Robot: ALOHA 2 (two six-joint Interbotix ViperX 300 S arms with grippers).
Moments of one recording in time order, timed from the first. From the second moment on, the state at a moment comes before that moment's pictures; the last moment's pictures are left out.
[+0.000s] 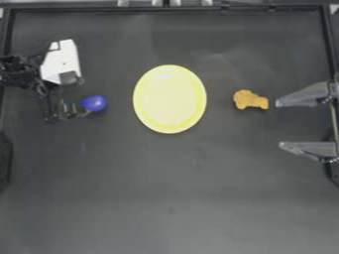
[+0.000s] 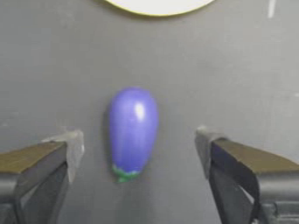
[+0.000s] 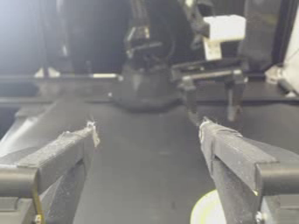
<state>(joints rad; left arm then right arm) 0.62 -0.33 0.89 -0.31 0.45 0.64 -0.08 -0.97 1.21 0.01 -0.27 0.00</state>
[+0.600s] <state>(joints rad) 0.62 -0.16 0.87 -0.32 0.42 0.66 -0.08 -0.97 1.22 0.01 -0.27 0.00</state>
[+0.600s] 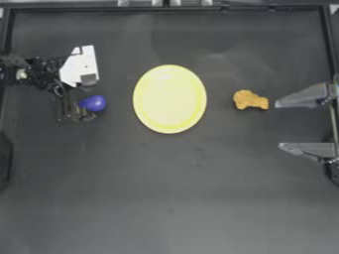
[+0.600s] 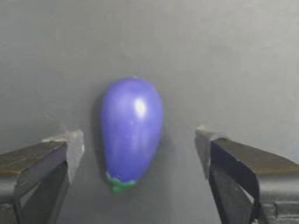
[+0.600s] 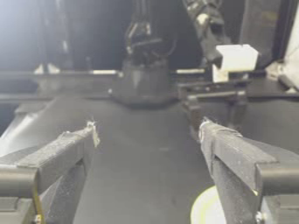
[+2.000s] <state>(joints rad) 0.62 -0.02 0.81 -0.32 0.41 0.68 -0.08 -1.02 1.24 0.01 -0.26 0.01</state>
